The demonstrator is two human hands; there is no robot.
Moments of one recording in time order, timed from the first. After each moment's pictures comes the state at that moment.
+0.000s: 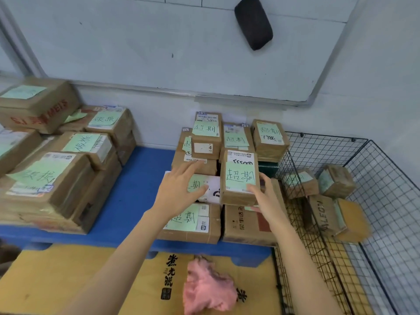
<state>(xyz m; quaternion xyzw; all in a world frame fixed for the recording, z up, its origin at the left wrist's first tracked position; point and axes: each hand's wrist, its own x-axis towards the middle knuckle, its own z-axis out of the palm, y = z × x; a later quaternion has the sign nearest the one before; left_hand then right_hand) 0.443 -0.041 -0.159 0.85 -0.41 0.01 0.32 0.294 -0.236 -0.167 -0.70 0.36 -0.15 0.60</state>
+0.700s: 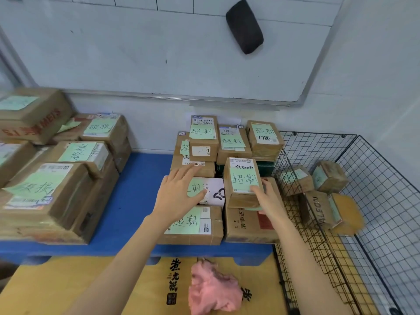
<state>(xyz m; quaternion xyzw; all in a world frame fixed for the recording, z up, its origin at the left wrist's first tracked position) 0.449 -0.035 -0.161 0.86 -0.43 0.03 0.27 0.295 -0.246 -0.181 -0.72 0.44 -0.12 0.52</state>
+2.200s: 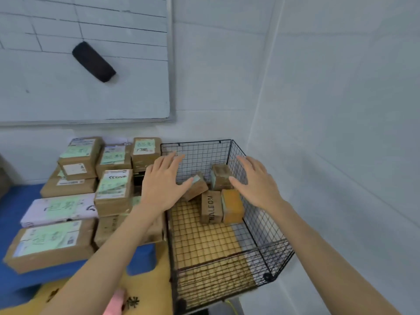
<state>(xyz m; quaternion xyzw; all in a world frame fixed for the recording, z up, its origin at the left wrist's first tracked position) 0.198 -0.247 -0.073 0.84 -0.49 0.14 0.20 -0.001 -0.407 -0.055 -0.92 0.35 -0.18 0.08</state>
